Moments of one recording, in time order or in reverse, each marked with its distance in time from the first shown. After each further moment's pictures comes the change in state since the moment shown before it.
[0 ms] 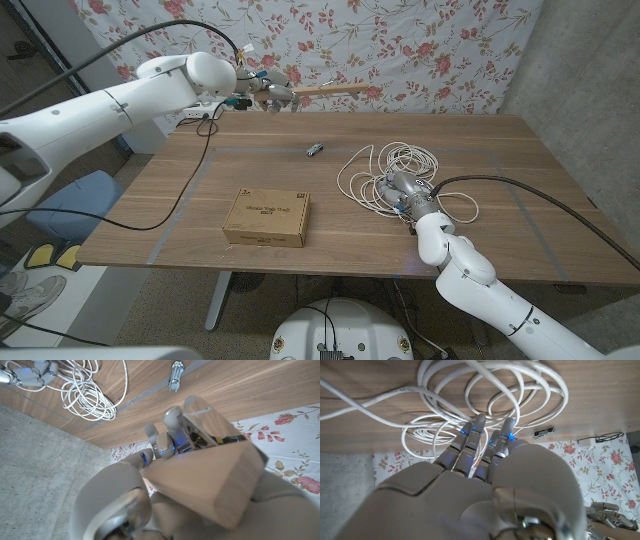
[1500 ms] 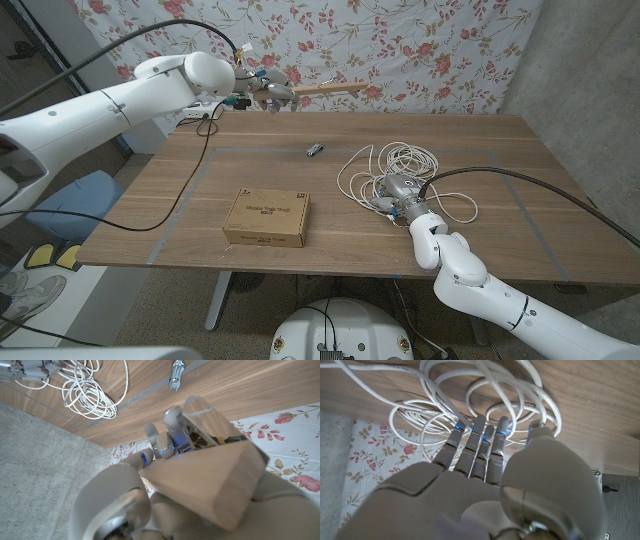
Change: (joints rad) left arm 0.011 0.012 -0.013 -0.017 -0.008 0.004 0.006; left_hand -0.026 0.000 0.022 0.000 -0.006 -0.006 0.005 0.016 -0.009 -0.003 0.000 0.000 -0.001 0.000 0.000 -0.004 0.000 -0.011 0.000 0.030 -0.018; right arm 0.150 -0.109 -0.254 0.034 -0.277 -0.136 0.087; right_hand 0.001 -0.179 -0.171 -0.165 0.007 0.078 0.063 -0.170 -0.286 0.040 0.119 0.005 -0.092 -0.011 0.002 0.052 -0.022 0.043 0.118 0.055 -0.021
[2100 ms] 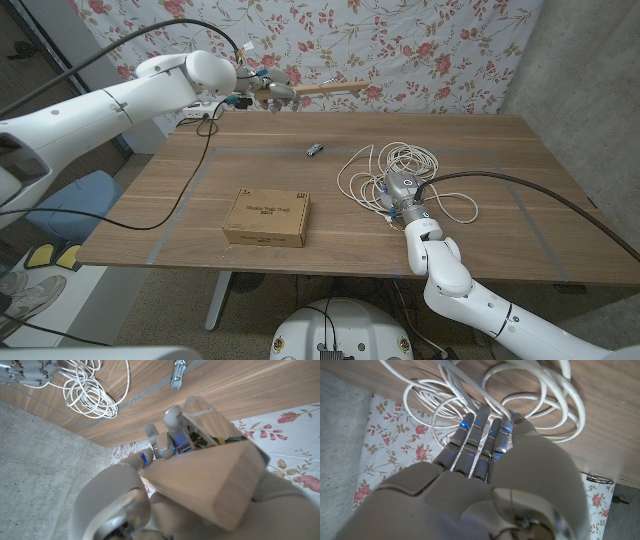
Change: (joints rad) left arm -0.006 -0.014 0.000 0.011 0.001 0.000 -0.010; left_hand -0.007 -0.007 0.005 -0.001 0.000 -0.002 -0.003 0.000 -0.005 -0.004 0.003 0.005 0.001 0.000 0.000 -0.004 -0.004 0.000 0.000 0.011 -0.009; right arm -0.022 0.064 0.001 0.062 -0.167 -0.020 -0.049; right_hand 0.075 0.106 0.062 -0.032 -0.030 0.130 0.002 0.032 -0.059 0.186 -0.042 0.066 -0.070 0.189 -0.027 0.031 0.011 0.064 -0.118 0.069 0.005
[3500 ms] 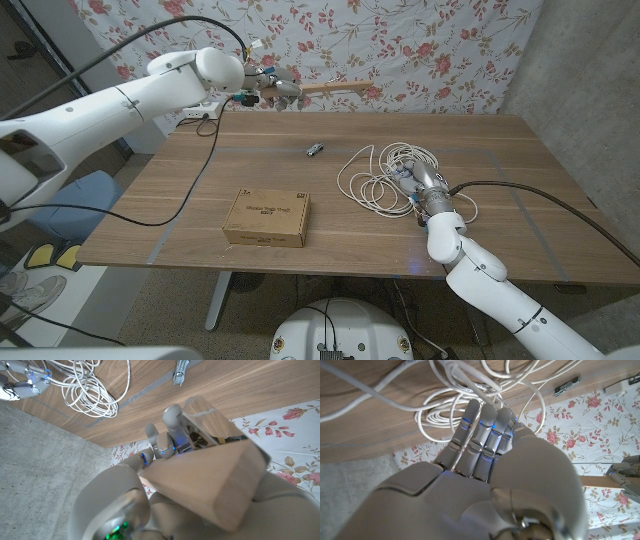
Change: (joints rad) left arm -0.006 -0.053 -0.008 0.016 0.035 0.035 -0.016; left_hand -0.028 -0.002 0.026 -0.005 -0.009 -0.005 -0.001 0.013 -0.011 -0.003 -0.003 0.000 0.000 0.000 0.000 -0.015 -0.021 -0.013 0.002 0.016 -0.019; right arm -0.154 0.074 0.353 -0.019 0.661 0.347 -0.264; right_hand 0.016 0.007 0.003 0.118 0.036 -0.100 -0.038 0.013 0.334 0.275 -0.035 0.209 0.311 0.220 -0.073 0.474 0.358 0.090 -0.012 0.422 0.178
